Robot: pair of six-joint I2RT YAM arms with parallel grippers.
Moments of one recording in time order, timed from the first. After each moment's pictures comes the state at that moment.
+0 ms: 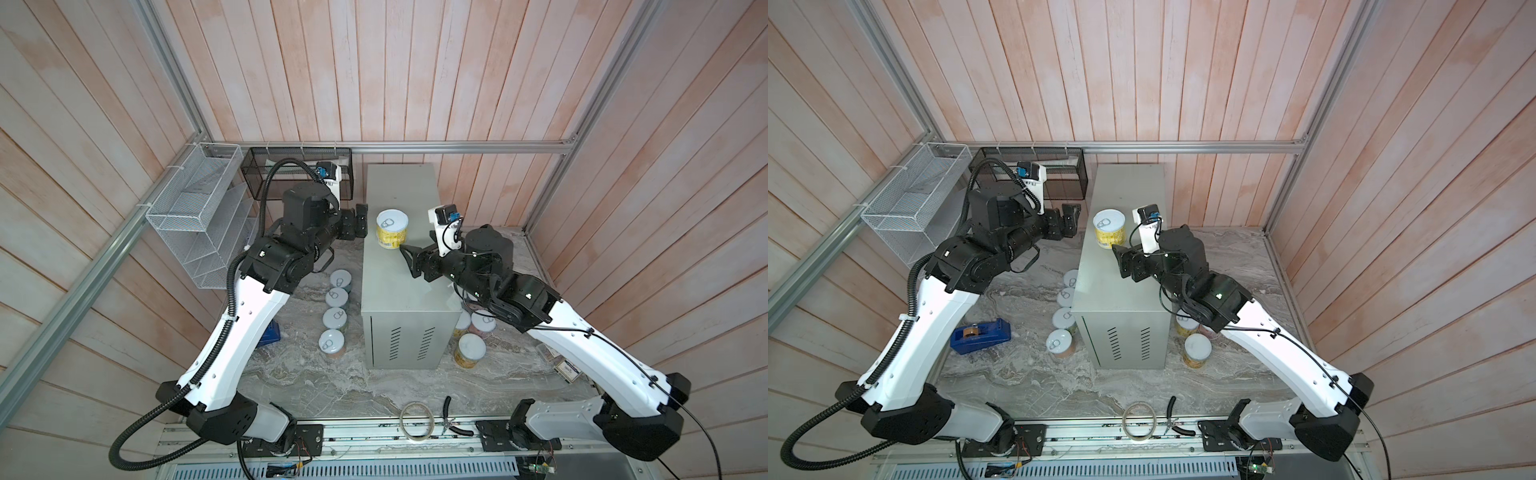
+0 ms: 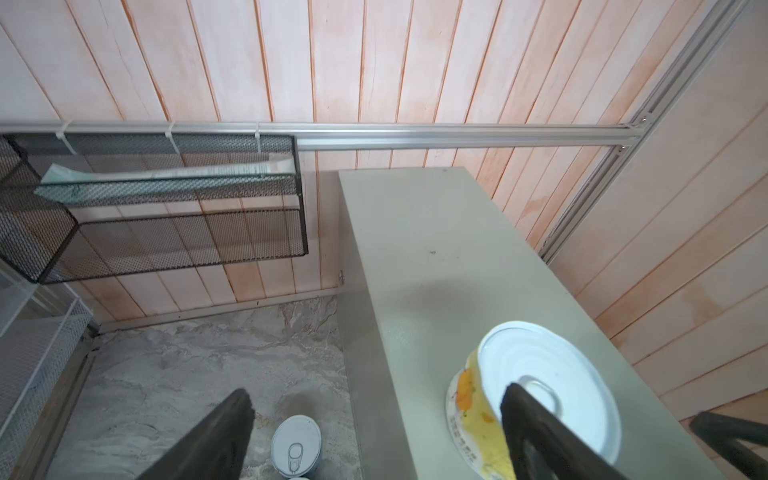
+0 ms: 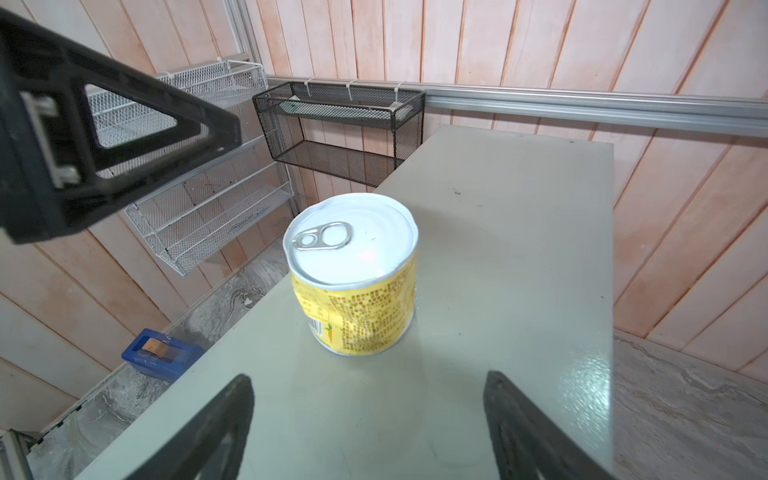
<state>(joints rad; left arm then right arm) -0.52 1.45 1.89 -0.76 -0.21 -0.18 0.86 1.31 1.49 -0.41 0.20 0.15</state>
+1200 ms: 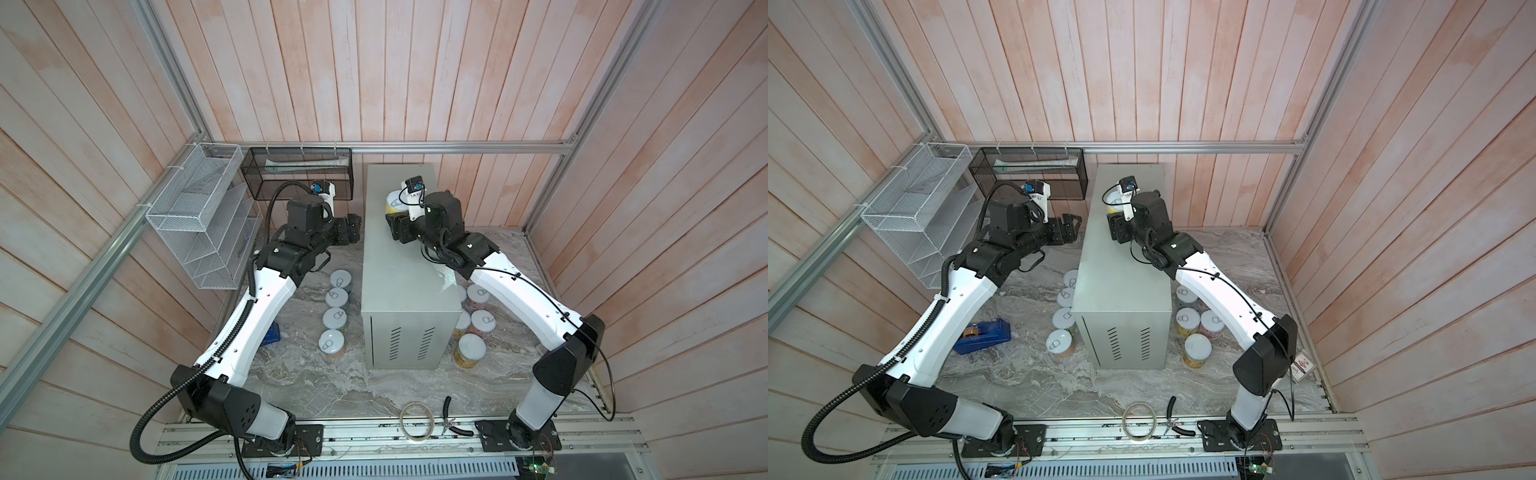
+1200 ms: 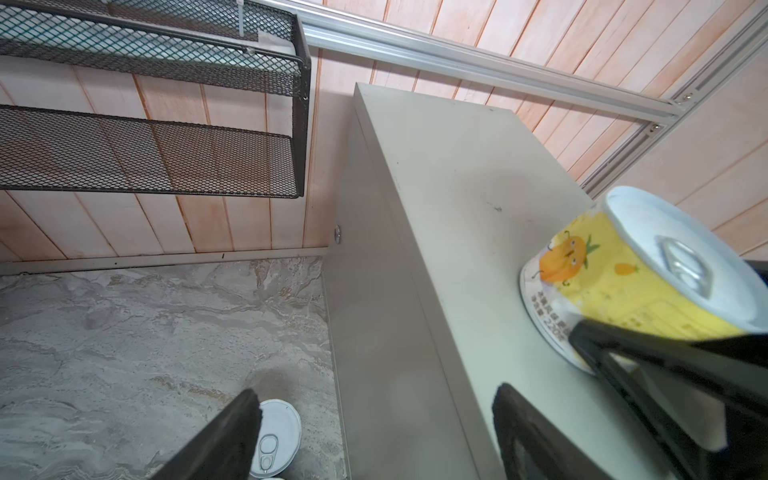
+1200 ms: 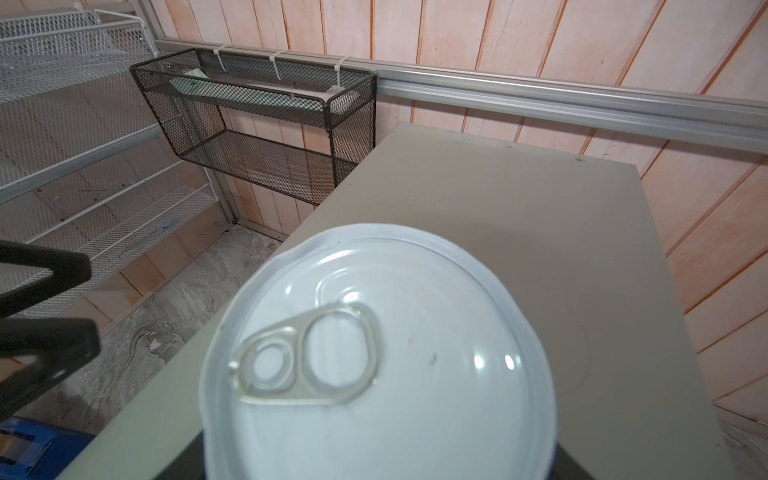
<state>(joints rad) -0.35 1.48 1.64 -0.55 0.04 -0.26 0.69 1.76 1.86 -0.37 0.16 0.08</state>
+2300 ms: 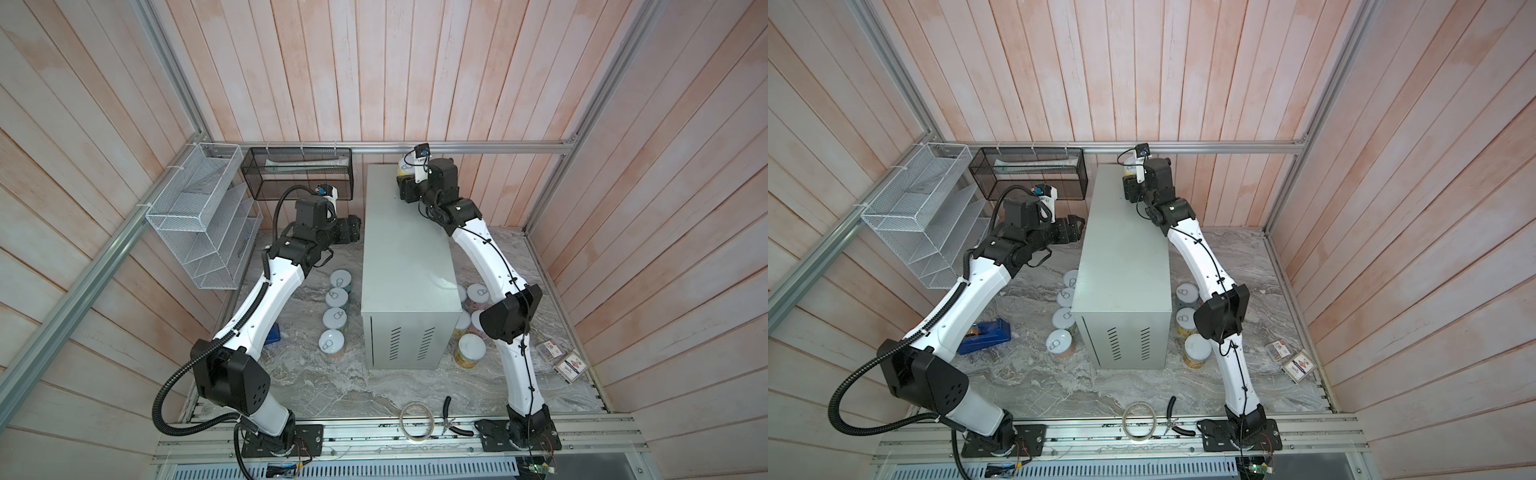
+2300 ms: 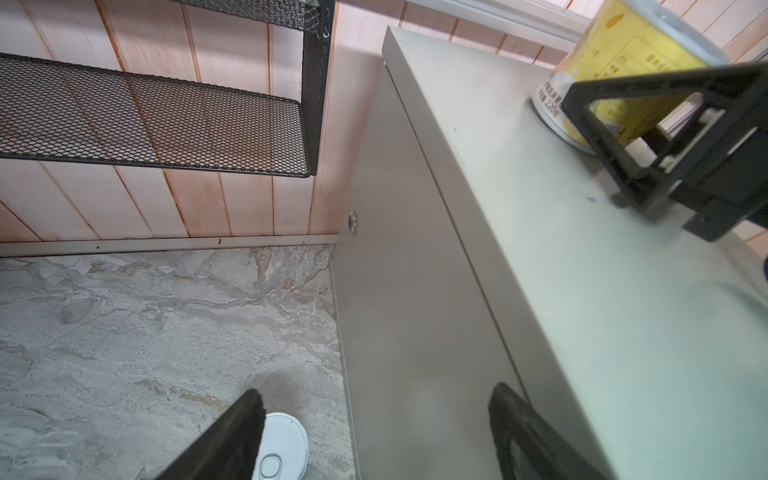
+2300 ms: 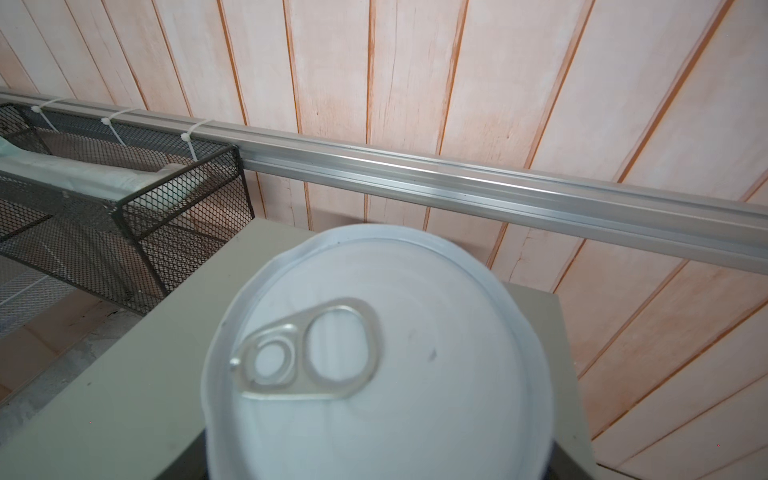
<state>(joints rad) -0.31 1.60 1.63 -0.47 0.08 -0.26 0.50 2.29 2.59 -0.48 0.11 0.02</state>
